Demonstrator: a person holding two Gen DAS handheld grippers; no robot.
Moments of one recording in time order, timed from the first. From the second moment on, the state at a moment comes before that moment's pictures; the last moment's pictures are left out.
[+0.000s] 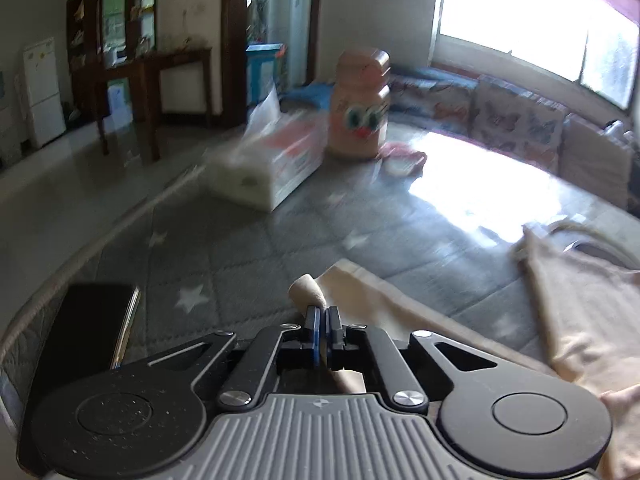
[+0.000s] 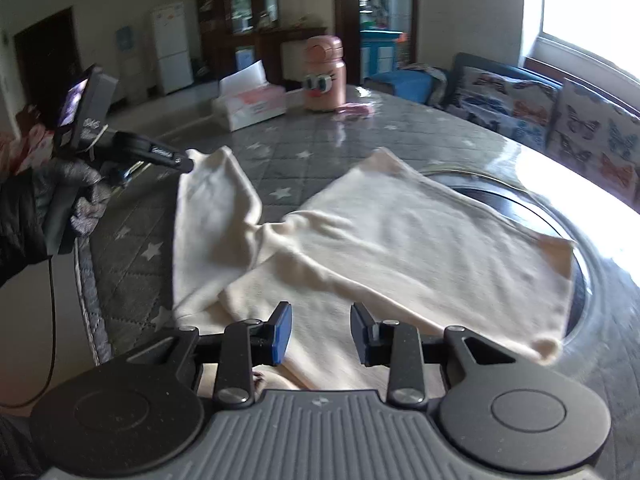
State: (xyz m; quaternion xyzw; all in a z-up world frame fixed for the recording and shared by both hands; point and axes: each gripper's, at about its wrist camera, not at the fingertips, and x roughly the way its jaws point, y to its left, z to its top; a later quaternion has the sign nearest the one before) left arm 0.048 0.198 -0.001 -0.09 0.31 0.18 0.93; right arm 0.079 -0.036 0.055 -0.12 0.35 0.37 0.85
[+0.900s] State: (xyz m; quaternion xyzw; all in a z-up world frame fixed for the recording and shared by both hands) left arm 0.033 -0.058 0.046 0.03 0.28 -0.23 0.93; right arm 0.078 -0.156 0.041 0.00 0.36 0.23 0.91
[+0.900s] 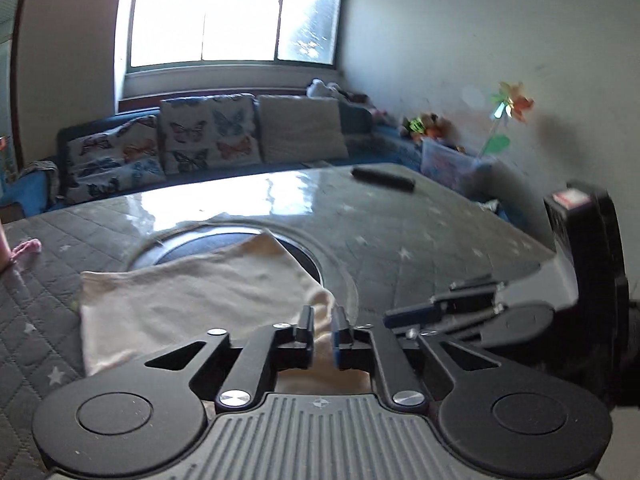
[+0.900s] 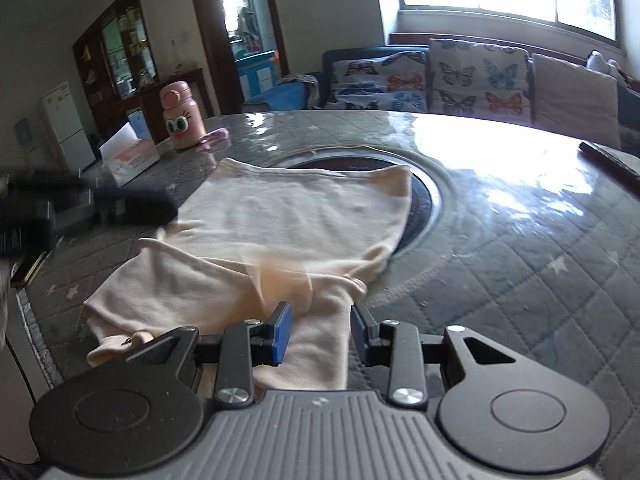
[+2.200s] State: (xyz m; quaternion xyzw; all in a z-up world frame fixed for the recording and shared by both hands) left arm -0.029 0.065 -0.008 0.10 0.36 -0.12 0.92; right arm 0.086 -0.123 0.034 -0.05 0.38 0.23 0.90
